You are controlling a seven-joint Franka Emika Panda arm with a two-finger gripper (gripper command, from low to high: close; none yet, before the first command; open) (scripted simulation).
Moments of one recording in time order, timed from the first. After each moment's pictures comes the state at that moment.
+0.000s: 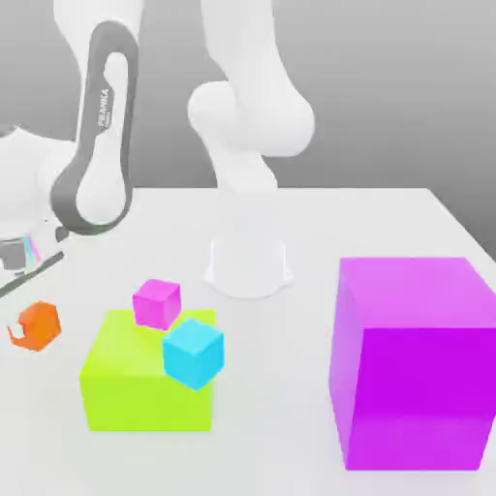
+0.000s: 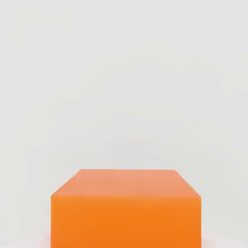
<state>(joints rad) -0.70 0.11 -0.06 -2.63 0.06 2.79 1.78</state>
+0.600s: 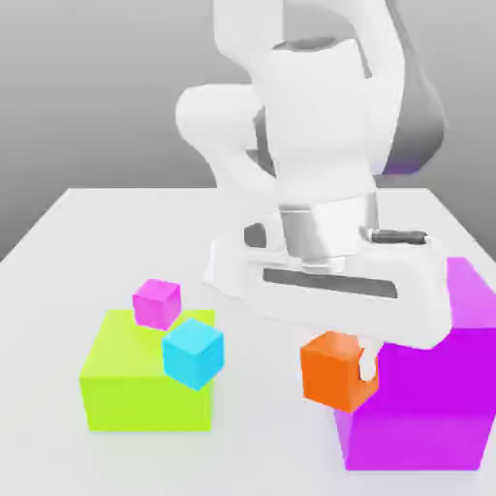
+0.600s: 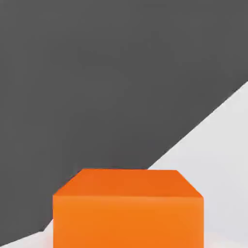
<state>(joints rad) 0.00 -0.03 0.35 -2.45 0.26 2.74 1.43</state>
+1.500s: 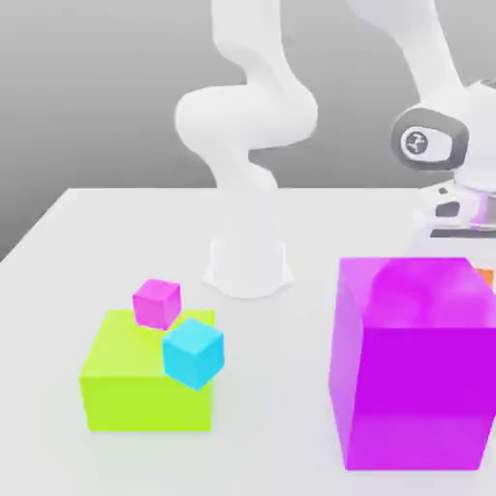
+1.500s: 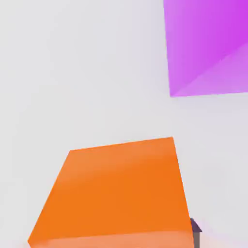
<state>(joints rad) 0.33 -0.03 0.65 -2.72 0.03 2.72 1.80</state>
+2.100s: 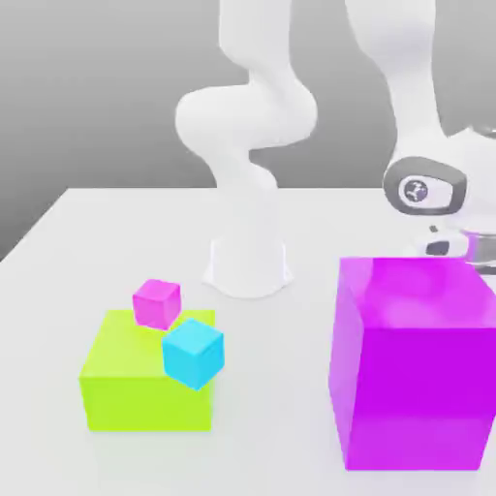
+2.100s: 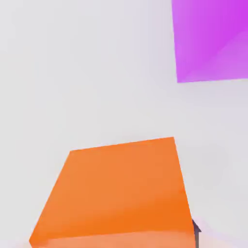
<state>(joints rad) 0.38 0.18 0.52 -2.71 -0.32 2.85 2.06</state>
